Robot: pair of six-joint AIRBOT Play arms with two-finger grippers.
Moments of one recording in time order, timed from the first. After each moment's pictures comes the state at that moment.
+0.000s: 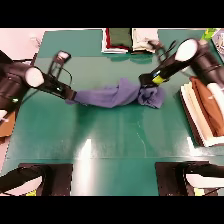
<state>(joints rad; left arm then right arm) -0.34 -1.20 1.16 1.58 -1.09 -1.48 0.33 -1.45 1.49 -1.30 1.31 1.63</state>
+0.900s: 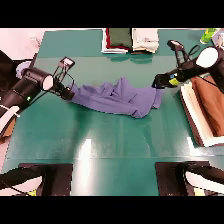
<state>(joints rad) -0.34 -1.27 1.17 1.80 -1.02 -1.51 0.15 -1.23 1.31 -1.30 1.24 1.55</state>
